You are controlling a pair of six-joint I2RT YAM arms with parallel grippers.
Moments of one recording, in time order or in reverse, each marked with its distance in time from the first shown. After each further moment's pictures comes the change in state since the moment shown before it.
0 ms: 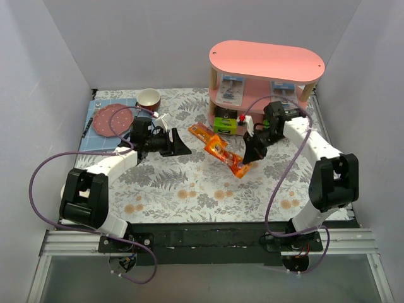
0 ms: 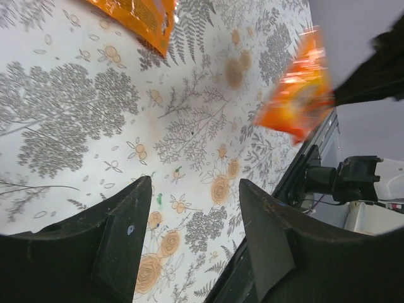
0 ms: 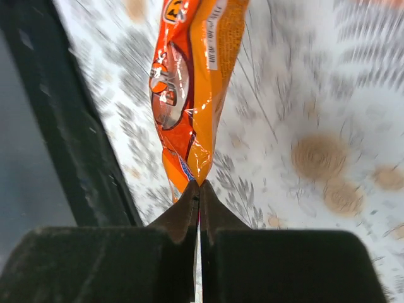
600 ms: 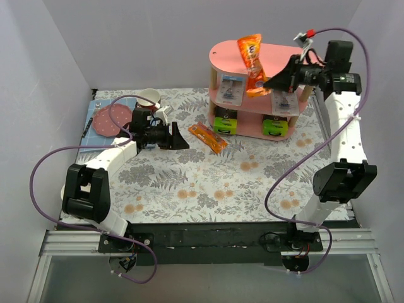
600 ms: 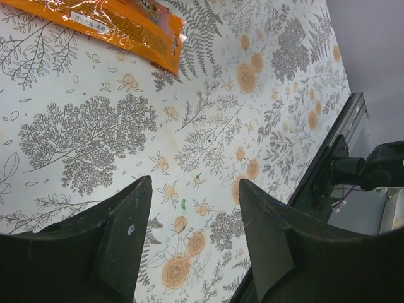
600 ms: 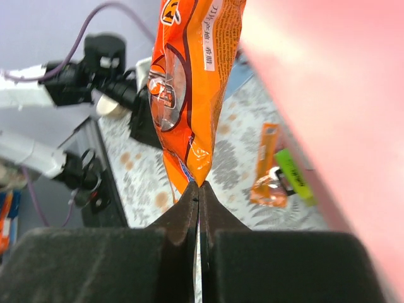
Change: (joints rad) left arm 0.037 0.050 0.165 -0.159 0.012 0.198; right arm -0.283 0.048 0.699 0.266 -0.439 0.678
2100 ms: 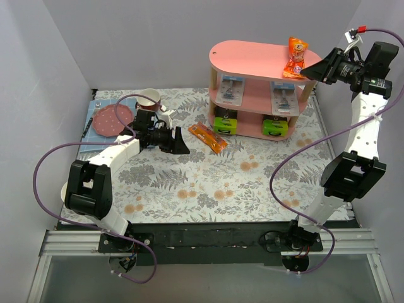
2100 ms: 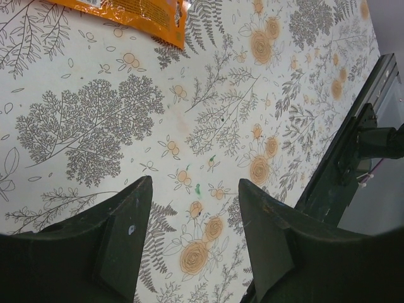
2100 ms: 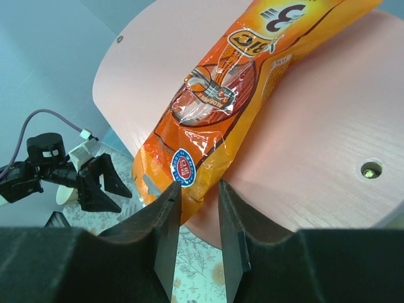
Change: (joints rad) left arm -0.026 0.042 0.037 -0.121 -0.005 0.165; right arm -0.325 0.077 0.021 0.252 0.093 0.322
